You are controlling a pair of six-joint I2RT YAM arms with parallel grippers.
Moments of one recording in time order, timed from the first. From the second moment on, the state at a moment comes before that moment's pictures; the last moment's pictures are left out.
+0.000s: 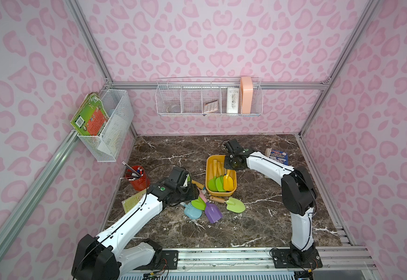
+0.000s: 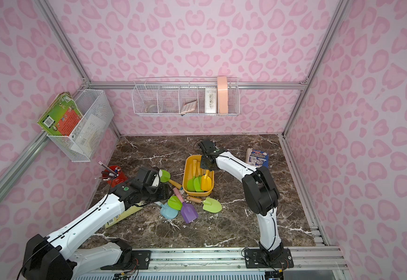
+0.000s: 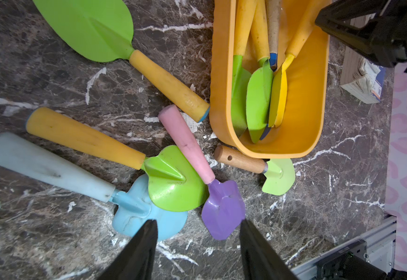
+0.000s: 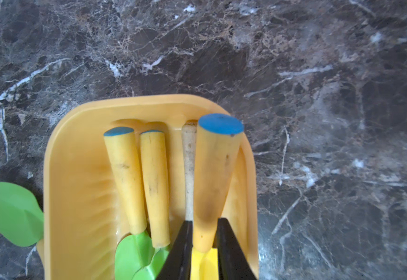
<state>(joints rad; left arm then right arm) -0.50 1.15 0.84 -0.67 0.15 -0.66 0.63 2.05 1.64 -0.64 0.13 0.64</state>
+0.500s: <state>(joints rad) -0.50 1.16 0.84 -0.67 0.15 -0.67 0.63 2.08 1.59 -0.61 0.10 0.65</state>
